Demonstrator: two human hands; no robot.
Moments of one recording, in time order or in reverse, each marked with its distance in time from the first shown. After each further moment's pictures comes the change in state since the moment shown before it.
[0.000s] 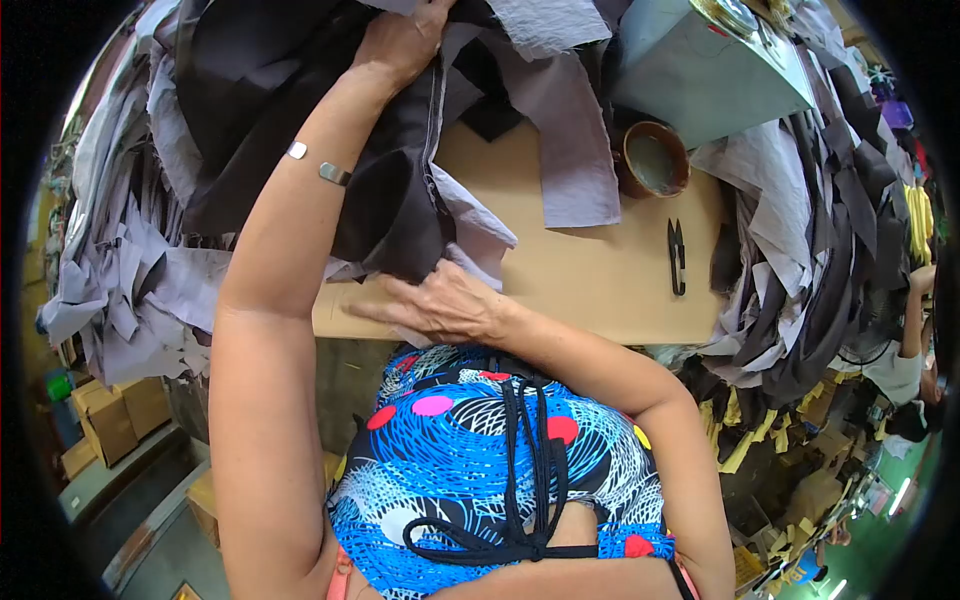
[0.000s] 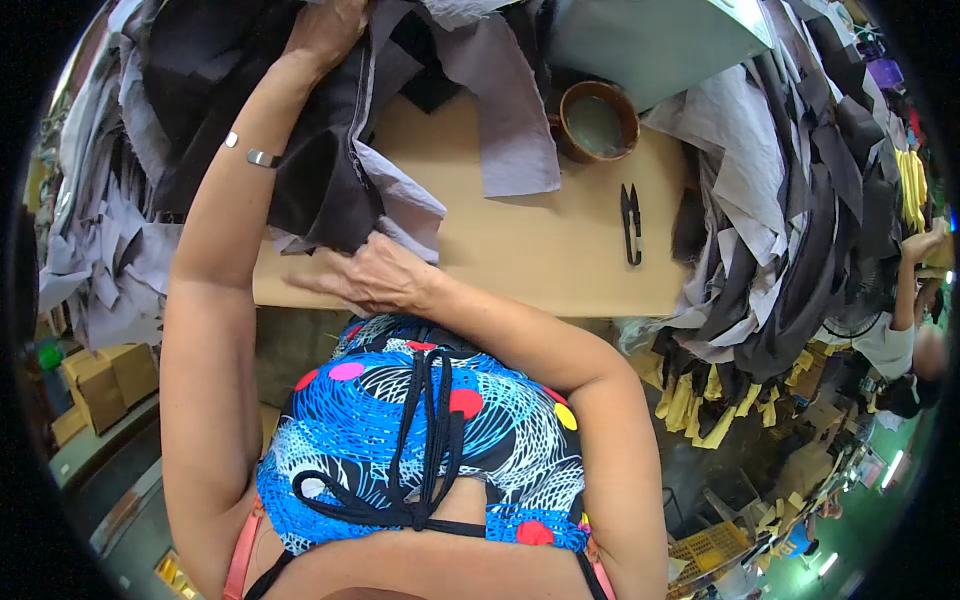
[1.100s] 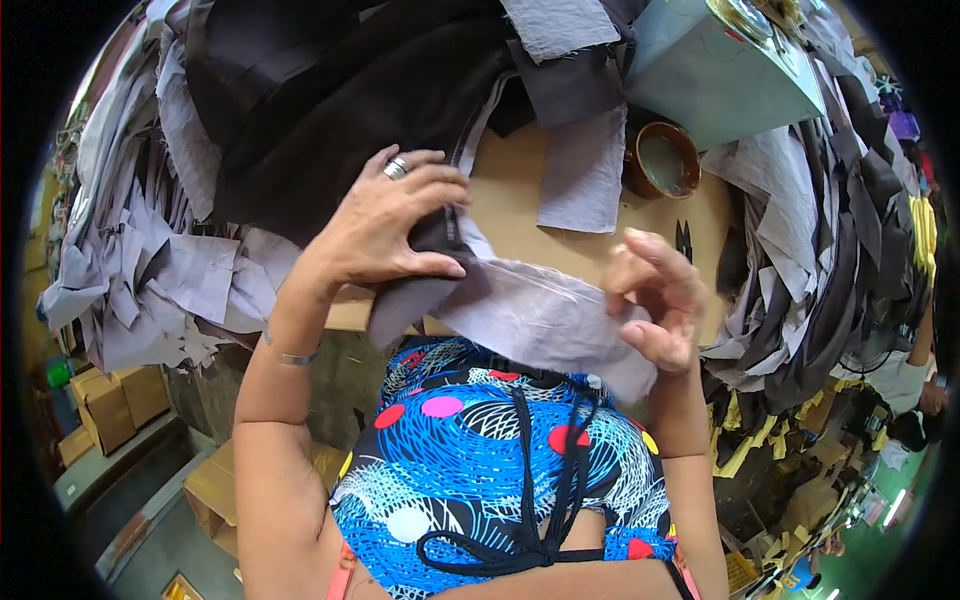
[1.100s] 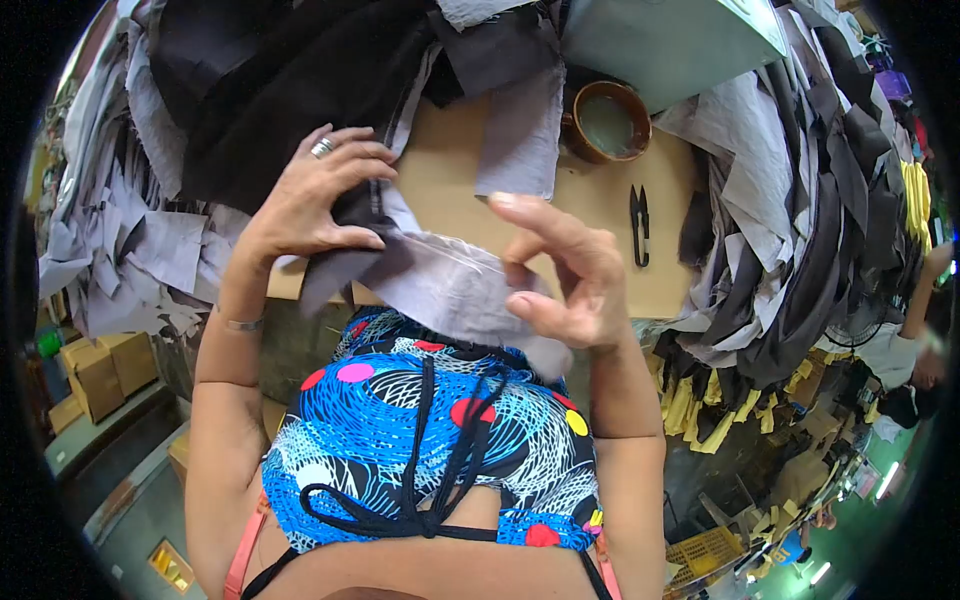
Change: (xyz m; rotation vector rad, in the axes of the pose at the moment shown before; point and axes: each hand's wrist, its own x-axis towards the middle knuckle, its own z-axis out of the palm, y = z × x) left_hand -0.123 0.061 -0.110 -0.422 -0.630 0.172; right_hand -0.094 0.010 -0.136 1.062 0.666 0.348
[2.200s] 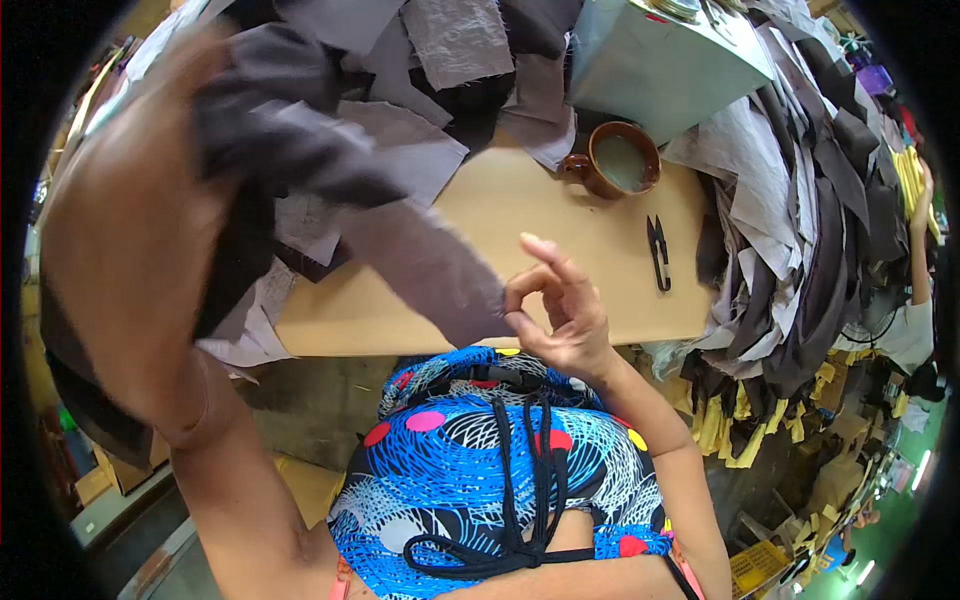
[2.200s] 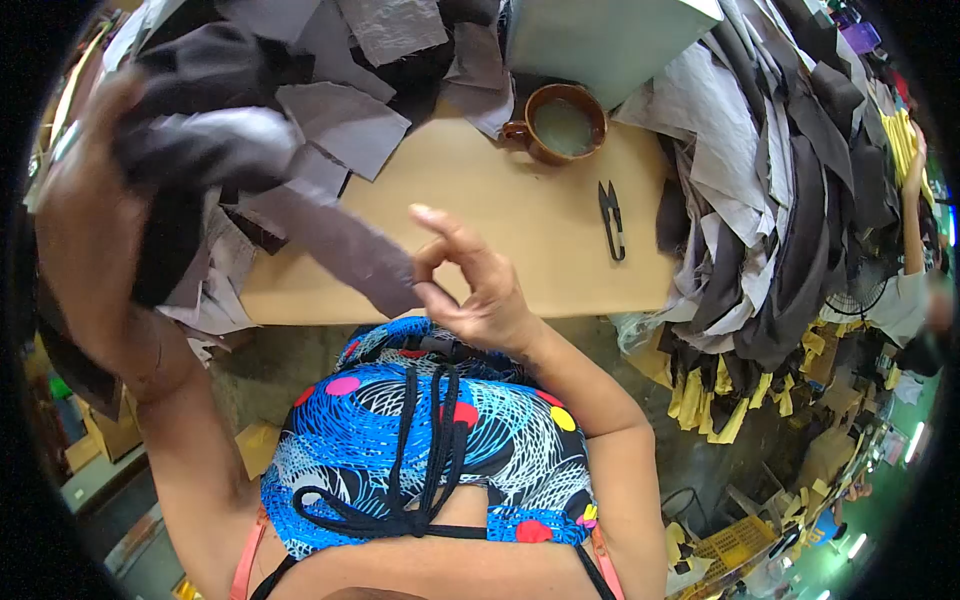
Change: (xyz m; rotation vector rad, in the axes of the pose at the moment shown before) left_hand 0.009 0.081 -0.156 0.859 0.473 -0.226; right_hand -0.017 0.036 0.041 -0.090 0.153 0.026
